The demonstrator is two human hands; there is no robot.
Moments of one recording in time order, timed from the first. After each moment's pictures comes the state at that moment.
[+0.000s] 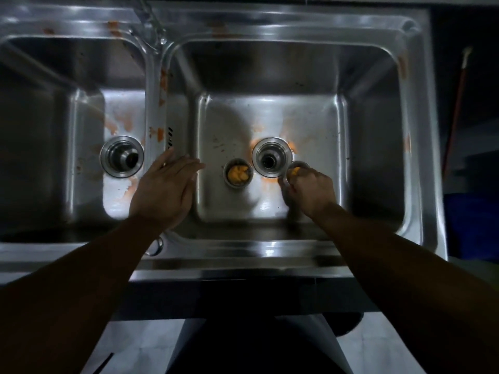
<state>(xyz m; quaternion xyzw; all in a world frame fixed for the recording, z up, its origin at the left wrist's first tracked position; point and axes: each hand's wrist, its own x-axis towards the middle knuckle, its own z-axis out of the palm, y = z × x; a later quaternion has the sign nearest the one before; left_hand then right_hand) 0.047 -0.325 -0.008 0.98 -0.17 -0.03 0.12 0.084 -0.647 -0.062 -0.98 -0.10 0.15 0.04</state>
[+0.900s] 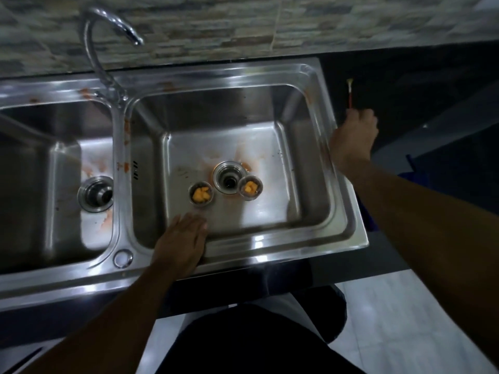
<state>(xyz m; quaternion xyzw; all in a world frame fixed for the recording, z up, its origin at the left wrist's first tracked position) -0.025 -0.427 0.001 0.96 -0.05 -0.23 0.17 0.152 -0.802 0.074 -0.97 0.20 -0.07 0.08</state>
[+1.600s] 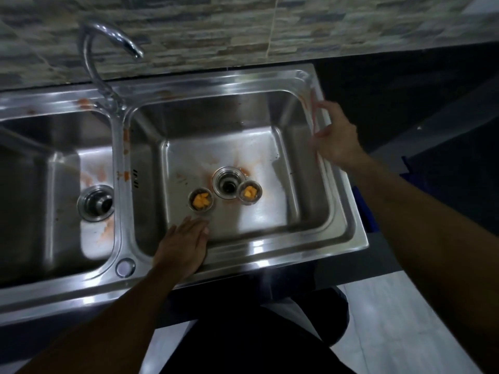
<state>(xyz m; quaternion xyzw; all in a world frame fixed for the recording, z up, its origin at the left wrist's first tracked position) -0.015 -0.426 -0.005 0.95 -0.04 -0.26 0.18 0.151 -0.787 0.099 -0.89 0.14 0.04 0.44</state>
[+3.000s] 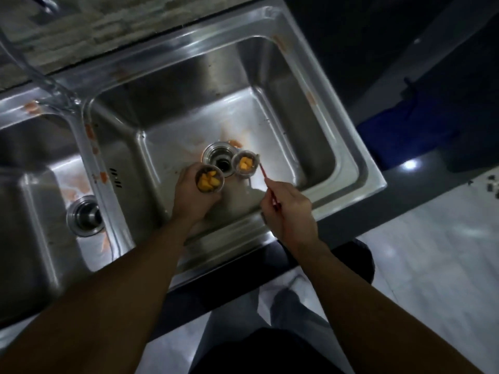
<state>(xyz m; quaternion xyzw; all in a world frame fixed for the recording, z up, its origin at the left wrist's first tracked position) 0.066 -0.446 -0.056 0.90 -0.02 -0.13 0.42 -0.047 -0.646 0.013 -0.92 0.09 -0.15 0.34</state>
